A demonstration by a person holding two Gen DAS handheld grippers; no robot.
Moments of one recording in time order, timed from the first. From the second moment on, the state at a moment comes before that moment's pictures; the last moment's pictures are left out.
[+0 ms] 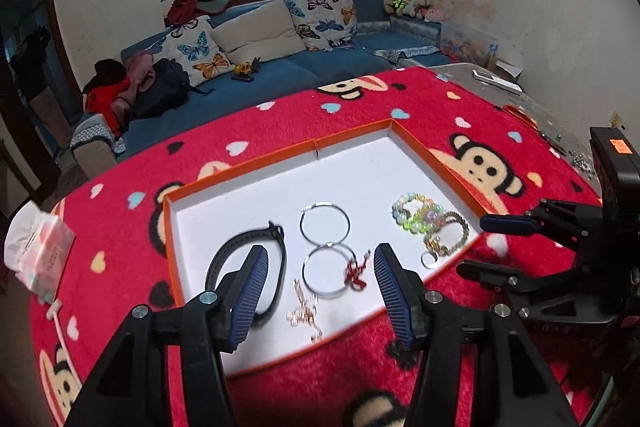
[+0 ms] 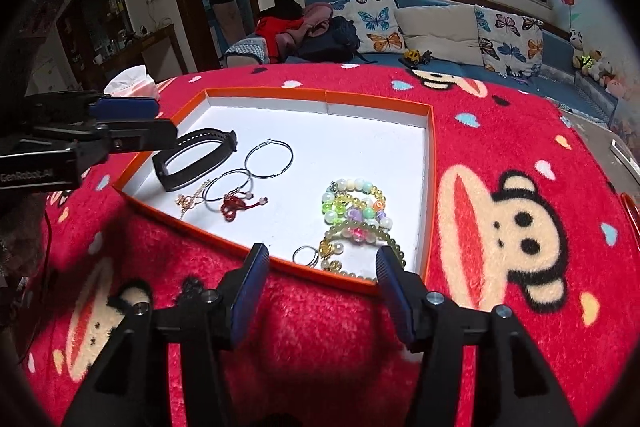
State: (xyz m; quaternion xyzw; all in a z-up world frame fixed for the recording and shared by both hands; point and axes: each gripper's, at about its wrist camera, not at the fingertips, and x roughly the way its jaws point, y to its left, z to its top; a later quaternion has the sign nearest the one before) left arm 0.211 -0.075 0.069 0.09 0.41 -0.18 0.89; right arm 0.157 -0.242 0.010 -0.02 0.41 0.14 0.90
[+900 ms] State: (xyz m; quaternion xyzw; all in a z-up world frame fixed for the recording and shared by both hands) left arm 0.075 -0.046 0.035 0.05 0.44 -0.08 0.89; right arm 0.073 -0.227 0.020 0.00 0.39 0.10 0.92
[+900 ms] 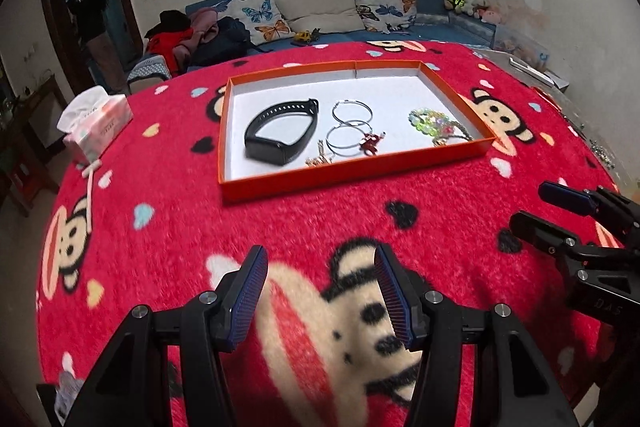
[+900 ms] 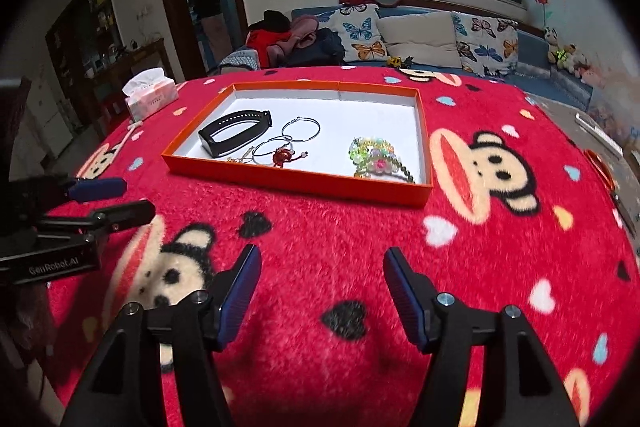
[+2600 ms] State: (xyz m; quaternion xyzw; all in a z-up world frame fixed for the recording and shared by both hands) left arm 0.032 -0.056 0.011 0.06 0.46 -0.06 0.88; right arm 0.037 -0.233 0.005 -0.01 0.40 0.08 0.91
